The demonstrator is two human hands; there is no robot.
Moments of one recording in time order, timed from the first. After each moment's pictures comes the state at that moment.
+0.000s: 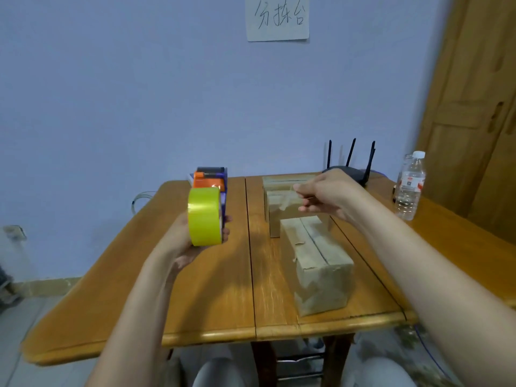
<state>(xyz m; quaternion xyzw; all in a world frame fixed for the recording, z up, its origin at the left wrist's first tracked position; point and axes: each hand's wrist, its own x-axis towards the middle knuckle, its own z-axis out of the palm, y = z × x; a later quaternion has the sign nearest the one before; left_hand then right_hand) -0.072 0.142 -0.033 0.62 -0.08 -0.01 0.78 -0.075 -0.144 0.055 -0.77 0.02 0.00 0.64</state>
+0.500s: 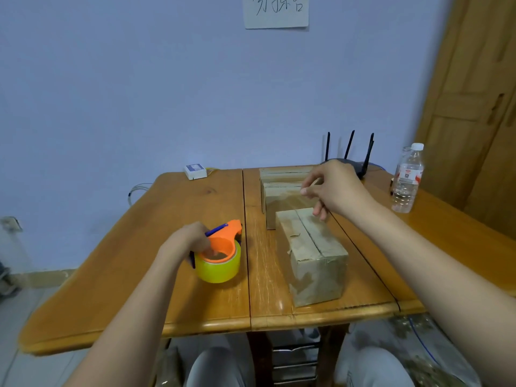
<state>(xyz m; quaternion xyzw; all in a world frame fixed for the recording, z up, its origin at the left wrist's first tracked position) -0.032 0.138 -0.053 0.98 0.09 -0.12 0.16 -0.081 -0.158 0.041 -0.91 -0.06 -0.11 0.40</state>
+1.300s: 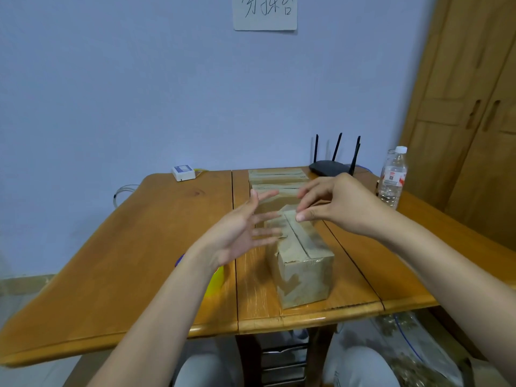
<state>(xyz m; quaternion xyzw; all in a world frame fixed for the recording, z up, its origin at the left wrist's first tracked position) -0.094 0.034 -0.014 0.63 -0.14 -0.19 0.74 -0.118 -0.190 0.042 -0.90 -0.21 -0.11 0.36</state>
